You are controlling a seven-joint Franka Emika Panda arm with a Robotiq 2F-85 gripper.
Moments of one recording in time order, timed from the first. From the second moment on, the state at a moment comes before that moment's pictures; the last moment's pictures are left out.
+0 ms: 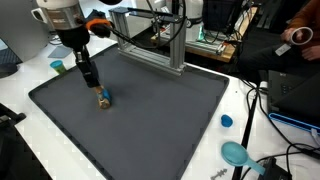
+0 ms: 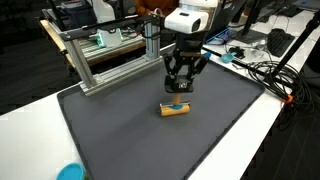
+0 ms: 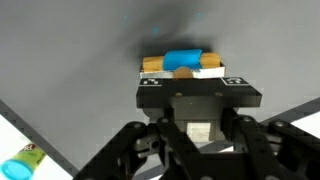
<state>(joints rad) 0.05 0.61 -0.16 -1.51 -0.05 2.19 0.54</state>
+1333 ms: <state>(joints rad) 0.07 0.50 -0.12 -1.63 -0.06 2.23 0.39</state>
